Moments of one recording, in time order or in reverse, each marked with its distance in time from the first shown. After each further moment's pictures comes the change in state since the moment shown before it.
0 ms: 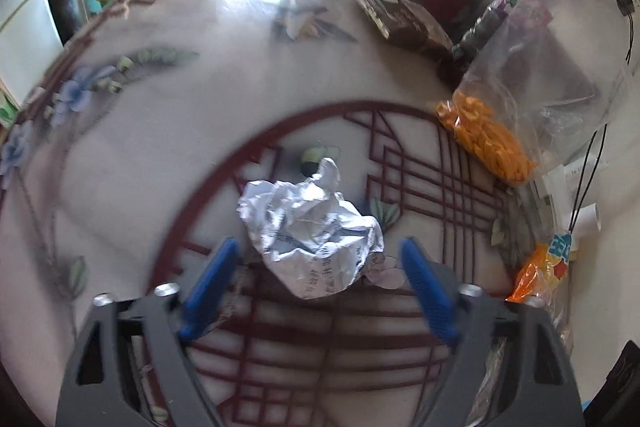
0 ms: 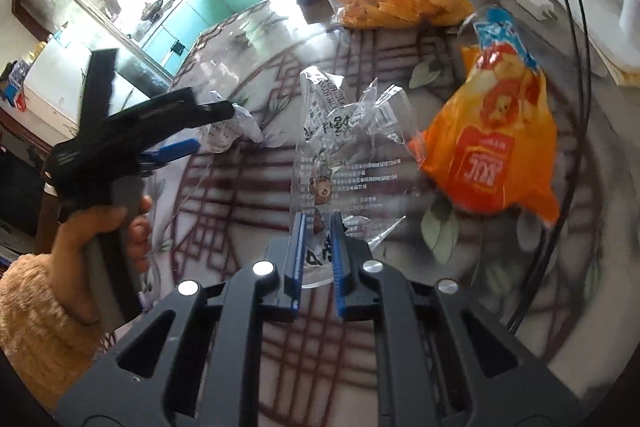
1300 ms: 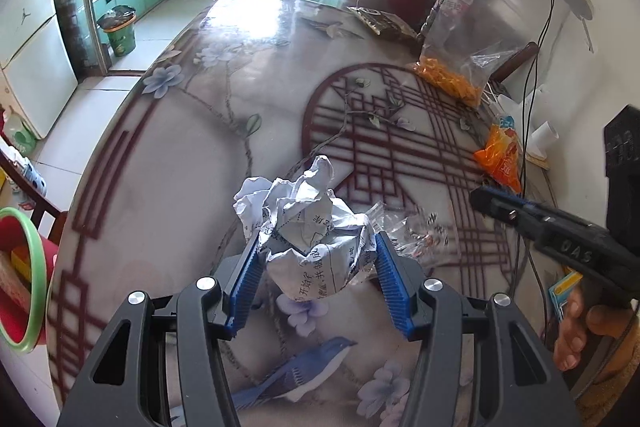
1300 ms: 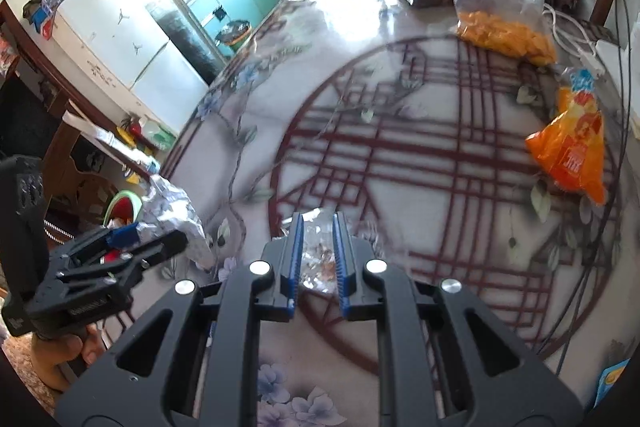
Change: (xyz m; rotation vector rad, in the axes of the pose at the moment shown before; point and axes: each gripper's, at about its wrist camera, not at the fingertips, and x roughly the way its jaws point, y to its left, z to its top) left arm -0.172 0.102 -0.152 0.133 -0.094 -0.011; right arm -0.003 0.139 -0.047 -0.221 0.037 -0.010
